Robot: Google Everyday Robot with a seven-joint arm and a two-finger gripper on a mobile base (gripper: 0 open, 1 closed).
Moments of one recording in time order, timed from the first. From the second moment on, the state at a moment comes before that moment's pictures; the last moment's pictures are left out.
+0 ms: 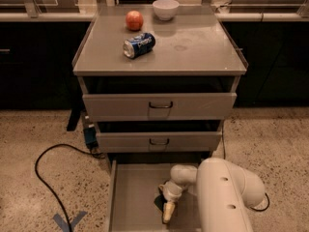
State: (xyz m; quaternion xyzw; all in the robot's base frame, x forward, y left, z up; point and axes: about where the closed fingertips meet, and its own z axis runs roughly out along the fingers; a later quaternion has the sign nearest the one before) arm 0.546 -0.050 0.102 -0.72 0.66 0.19 0.09
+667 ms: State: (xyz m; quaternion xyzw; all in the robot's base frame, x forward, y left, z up) arm 0.544 -0.050 0.100 -0.72 0.66 0.20 0.09
